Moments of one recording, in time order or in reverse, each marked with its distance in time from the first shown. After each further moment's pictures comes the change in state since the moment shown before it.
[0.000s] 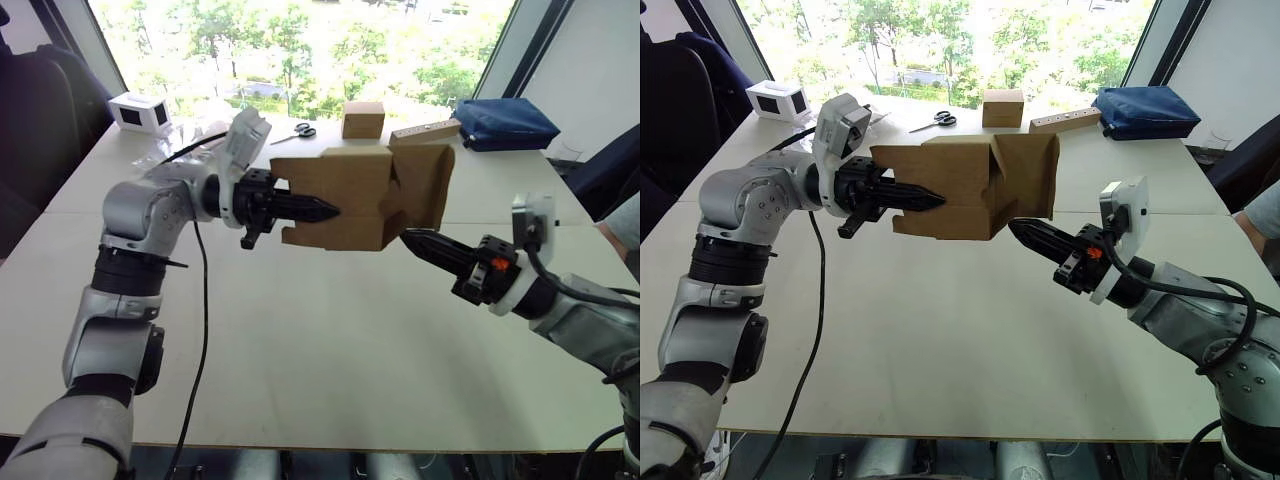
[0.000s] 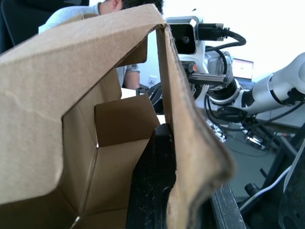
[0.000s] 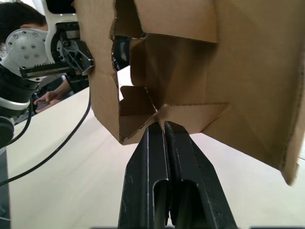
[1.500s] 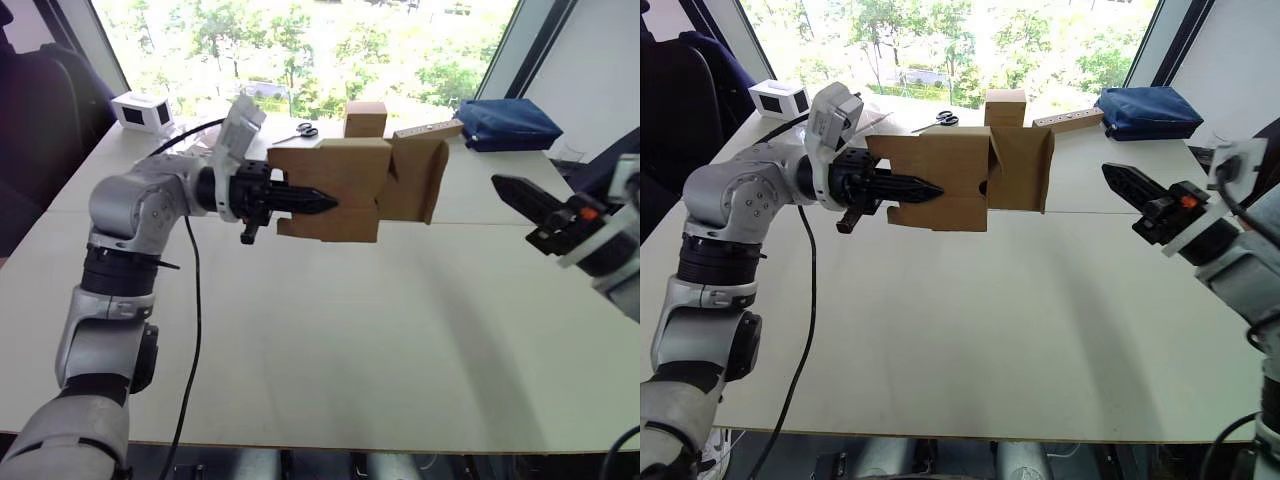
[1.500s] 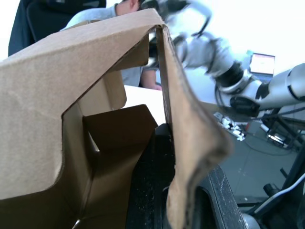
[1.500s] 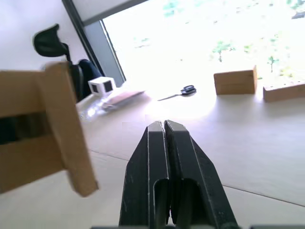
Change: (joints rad) left arm -0.003 0.019 0.021 -0.071 -0.016 0.021 0.082; right arm -0.094 -0.025 -0.065 0.394 -0.175 -0.156 0.088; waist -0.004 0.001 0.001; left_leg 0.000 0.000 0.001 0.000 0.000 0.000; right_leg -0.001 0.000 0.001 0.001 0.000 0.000
